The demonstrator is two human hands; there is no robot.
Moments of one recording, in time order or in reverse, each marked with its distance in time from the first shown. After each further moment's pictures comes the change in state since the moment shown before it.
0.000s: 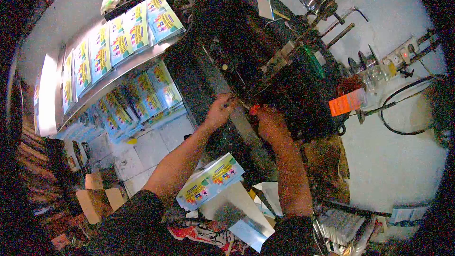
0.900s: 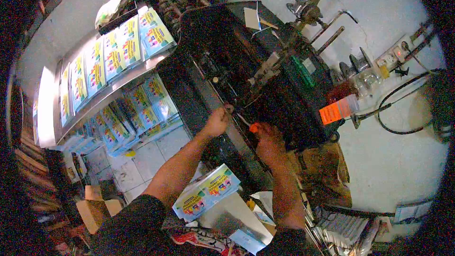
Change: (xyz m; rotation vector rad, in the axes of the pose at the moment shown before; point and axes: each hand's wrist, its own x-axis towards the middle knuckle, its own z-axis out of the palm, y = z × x) left_hand 0.012 0.014 0.006 0.156 -0.164 0.046; right_hand -0.030 0.016 0.014 0.123 0.238 -0.013
